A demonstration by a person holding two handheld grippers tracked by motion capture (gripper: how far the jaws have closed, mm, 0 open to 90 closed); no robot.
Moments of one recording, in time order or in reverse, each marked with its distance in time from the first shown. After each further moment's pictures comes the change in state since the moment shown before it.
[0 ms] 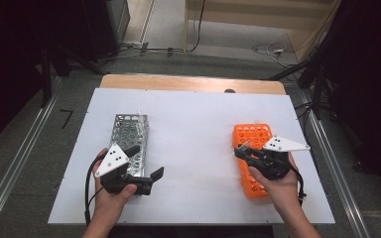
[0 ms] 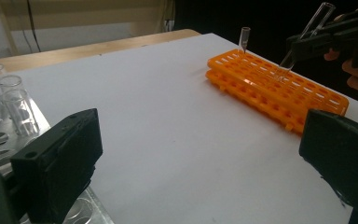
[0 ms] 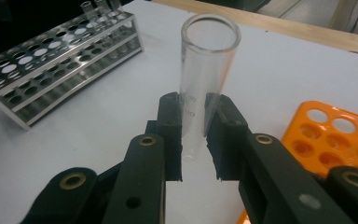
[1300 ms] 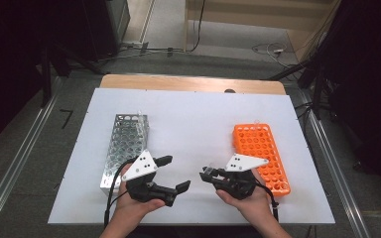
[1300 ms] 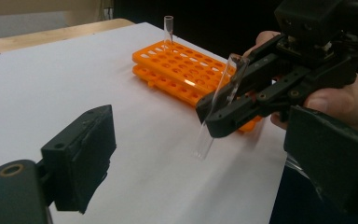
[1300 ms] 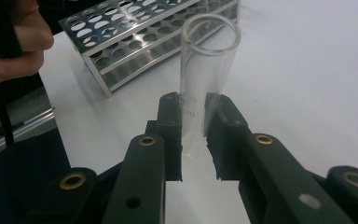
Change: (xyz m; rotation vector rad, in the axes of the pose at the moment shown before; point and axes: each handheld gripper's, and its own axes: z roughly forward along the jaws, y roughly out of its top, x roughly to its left) left arm -0.043 0.007 0.029 0.040 -0.211 0.033; right arm 0.072 -0.012 0.042 0.095 0.209 -0.112
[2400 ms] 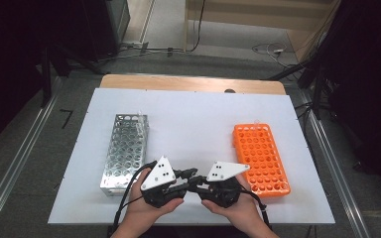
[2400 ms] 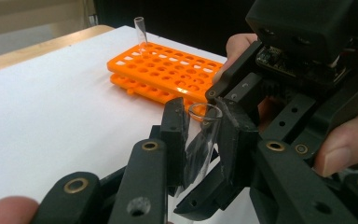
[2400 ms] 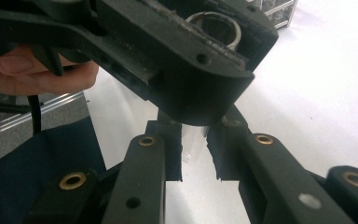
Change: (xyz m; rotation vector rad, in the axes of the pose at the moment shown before) left arm -0.022 0.003 0.021 0.021 -0.032 0.126; right arm 0.031 0.009 0.019 0.033 0.079 -0.077
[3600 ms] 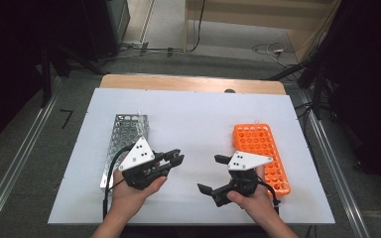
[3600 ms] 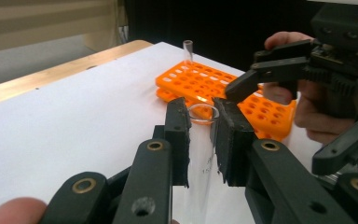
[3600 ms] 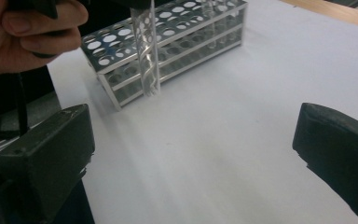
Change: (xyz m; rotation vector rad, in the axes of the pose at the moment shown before) left arm 0.046 0.016 -0.030 -0.051 0.096 -0.046; right arm -0.030 -0.002 -0.035 -0.083 -0.064 0.047
